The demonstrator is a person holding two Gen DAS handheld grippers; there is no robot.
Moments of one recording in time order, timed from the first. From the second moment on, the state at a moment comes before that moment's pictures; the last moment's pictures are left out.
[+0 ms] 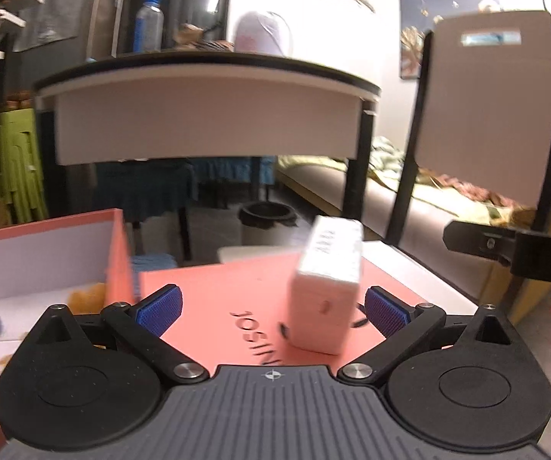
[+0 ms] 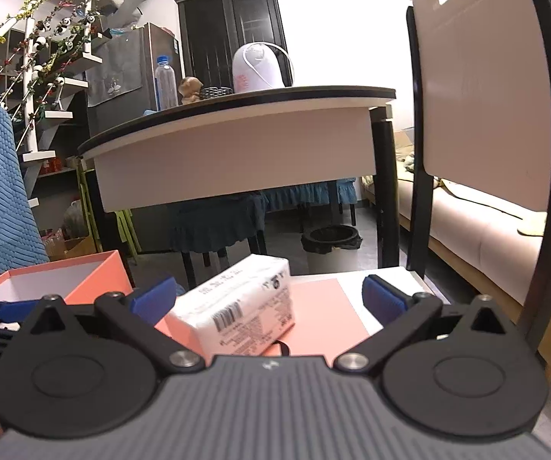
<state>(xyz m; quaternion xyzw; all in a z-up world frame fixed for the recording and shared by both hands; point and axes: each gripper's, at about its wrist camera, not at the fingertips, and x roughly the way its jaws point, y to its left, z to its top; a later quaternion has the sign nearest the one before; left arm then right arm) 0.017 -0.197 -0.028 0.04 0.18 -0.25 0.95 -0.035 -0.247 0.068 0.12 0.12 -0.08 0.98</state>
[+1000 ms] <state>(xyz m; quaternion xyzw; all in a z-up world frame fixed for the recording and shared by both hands) 0.101 -0.297 -0.085 0.06 0.25 -0.27 0.93 -0.041 -0.297 0.039 0.13 0.17 -0.10 0.97</state>
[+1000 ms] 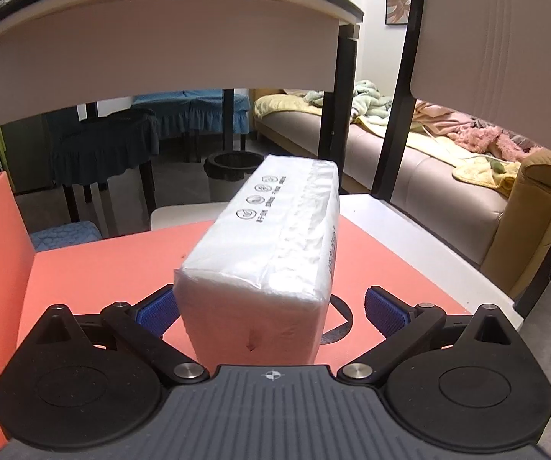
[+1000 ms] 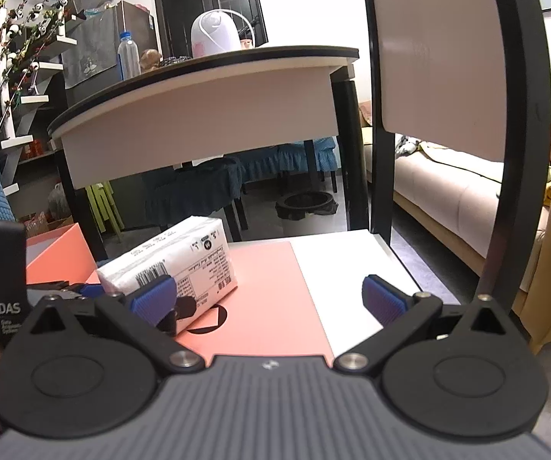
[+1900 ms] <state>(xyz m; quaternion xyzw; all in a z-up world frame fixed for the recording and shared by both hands) 0.077 -0.267 -0.062 0.04 0.20 -0.25 0.95 -0.038 -0.296 0.036 0.12 0.17 -0.11 0.97</state>
